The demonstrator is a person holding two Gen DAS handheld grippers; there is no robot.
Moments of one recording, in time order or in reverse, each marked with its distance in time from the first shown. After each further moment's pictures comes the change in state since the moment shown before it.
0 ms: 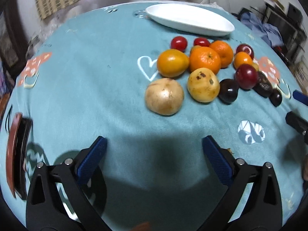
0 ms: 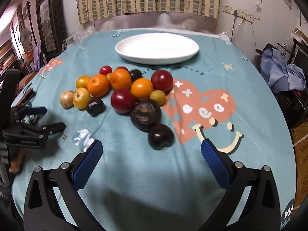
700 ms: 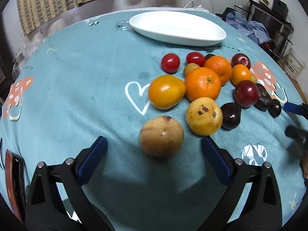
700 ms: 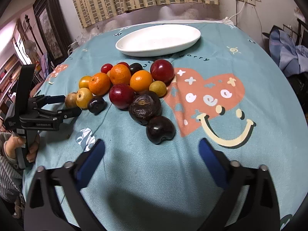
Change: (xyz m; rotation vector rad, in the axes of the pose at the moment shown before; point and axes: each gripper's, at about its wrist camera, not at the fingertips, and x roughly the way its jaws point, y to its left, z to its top) left arm 0.015 0.006 0.042 0.103 -0.043 -0.079; right arm 0.008 -0.022 -0.001 0.104 0.032 0.159
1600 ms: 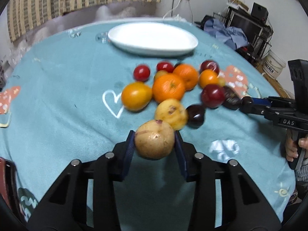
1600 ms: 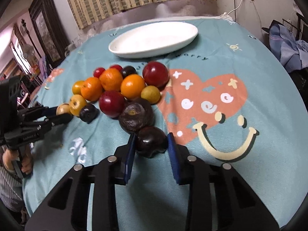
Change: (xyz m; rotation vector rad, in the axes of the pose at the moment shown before) left arm -0.030 -0.013 -0.004 0.021 -0.096 -0.156; right arm 0.002 -0.011 0.015 0.034 -0.027 0.020
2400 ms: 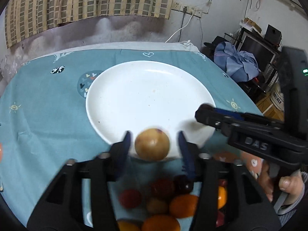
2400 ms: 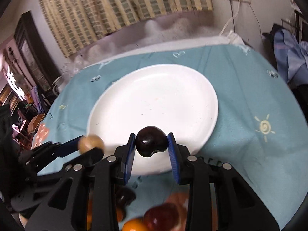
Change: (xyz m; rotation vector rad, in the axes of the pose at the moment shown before) left arm 0.091 -0.001 0.164 -0.084 -0.082 0.006; right arm 0.108 -0.028 0.178 0.133 -0.066 -0.021
